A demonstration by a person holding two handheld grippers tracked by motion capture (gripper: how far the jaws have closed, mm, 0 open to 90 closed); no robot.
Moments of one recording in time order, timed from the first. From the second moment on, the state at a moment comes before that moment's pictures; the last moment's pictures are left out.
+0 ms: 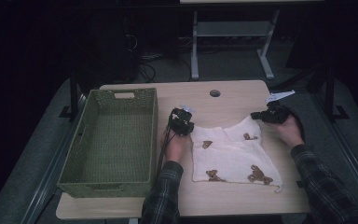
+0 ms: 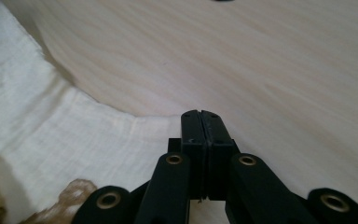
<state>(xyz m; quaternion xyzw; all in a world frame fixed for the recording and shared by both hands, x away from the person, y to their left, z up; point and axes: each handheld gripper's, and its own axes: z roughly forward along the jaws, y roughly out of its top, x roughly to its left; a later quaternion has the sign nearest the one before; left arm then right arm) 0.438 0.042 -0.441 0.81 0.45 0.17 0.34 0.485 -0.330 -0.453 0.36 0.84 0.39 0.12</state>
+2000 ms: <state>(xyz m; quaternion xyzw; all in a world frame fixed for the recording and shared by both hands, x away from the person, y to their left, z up) 0.523 0.040 -0.459 0.81 0.44 0.16 0.36 0.516 -0.351 -0.471 0.44 0.80 0.38 0.13</state>
